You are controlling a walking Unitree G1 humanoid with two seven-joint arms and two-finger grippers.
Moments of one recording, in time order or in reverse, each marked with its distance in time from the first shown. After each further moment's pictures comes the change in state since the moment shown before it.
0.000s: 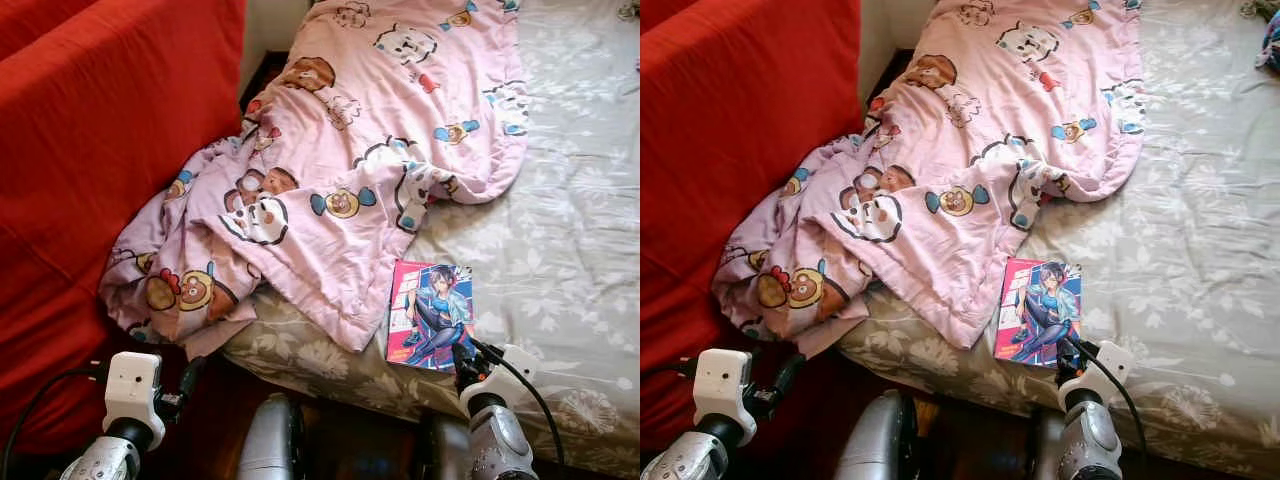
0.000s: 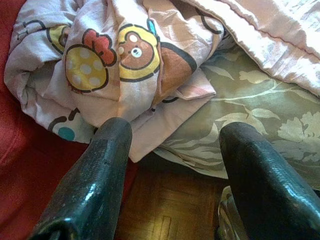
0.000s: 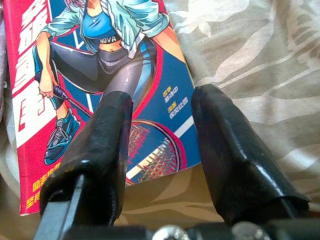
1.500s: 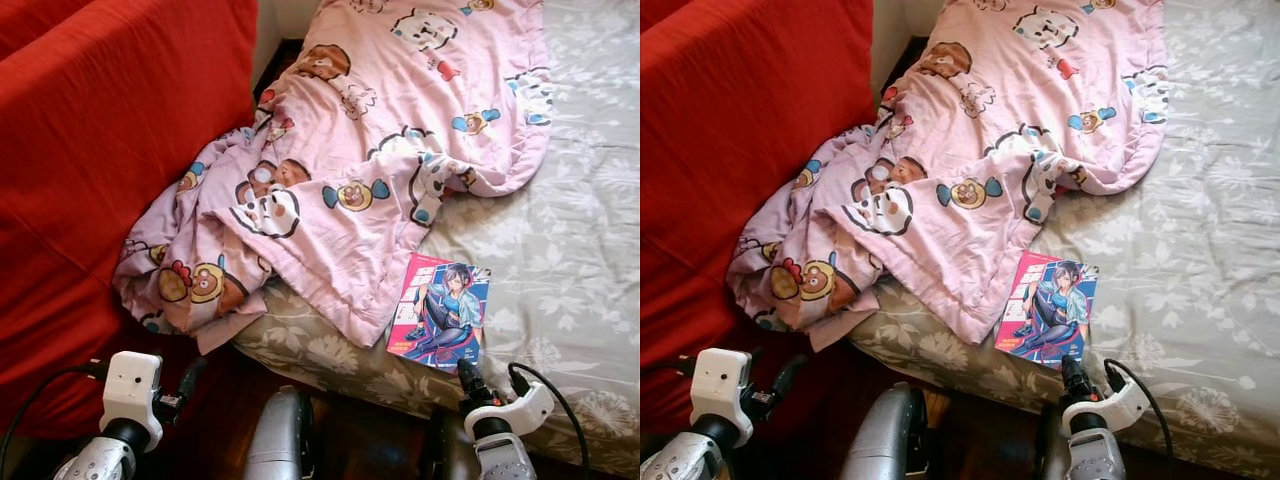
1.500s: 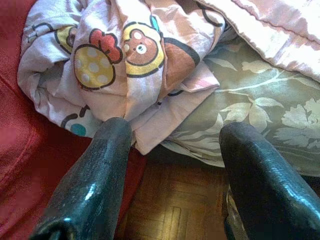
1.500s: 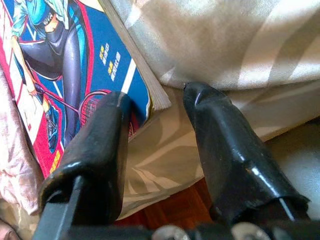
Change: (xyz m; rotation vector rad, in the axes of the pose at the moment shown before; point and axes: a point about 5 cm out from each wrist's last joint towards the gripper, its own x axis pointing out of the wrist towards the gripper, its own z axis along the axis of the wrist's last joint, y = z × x) left arm -0.007 0.000 0.007 0.040 -0.005 -0.031; right arm -0.015 -0.023 -0.022 0.559 0.051 0.028
